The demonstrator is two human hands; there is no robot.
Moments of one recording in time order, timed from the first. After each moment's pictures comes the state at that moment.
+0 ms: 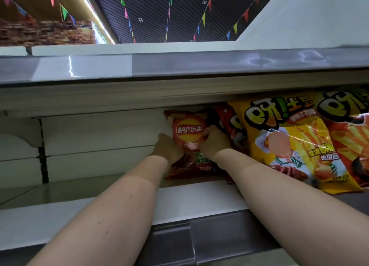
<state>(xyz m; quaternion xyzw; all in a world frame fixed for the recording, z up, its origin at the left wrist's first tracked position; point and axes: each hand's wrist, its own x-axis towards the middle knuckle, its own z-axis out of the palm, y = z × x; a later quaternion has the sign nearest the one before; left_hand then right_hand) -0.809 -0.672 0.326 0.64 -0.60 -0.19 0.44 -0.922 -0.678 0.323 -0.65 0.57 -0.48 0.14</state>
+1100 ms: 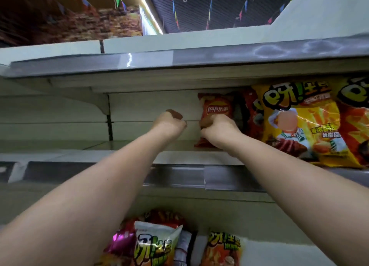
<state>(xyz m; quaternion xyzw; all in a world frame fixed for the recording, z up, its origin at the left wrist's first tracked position) -0.779 -0.568 0.325 0.66 -0.55 -0.07 0.51 -0.906 -0.579 0.316 -0.75 0.48 -0.41 0.16</state>
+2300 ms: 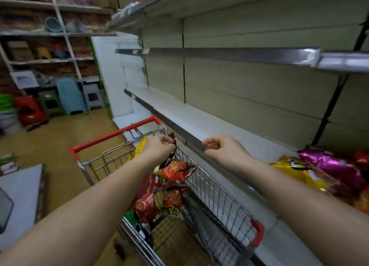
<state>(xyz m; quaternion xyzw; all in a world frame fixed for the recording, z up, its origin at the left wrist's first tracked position) -0.446 -0.140 0.092 0.87 -0.15 -0.08 0.46 -0.555 -0.288 0.109 -0.89 0.14 -0.09 0.43</state>
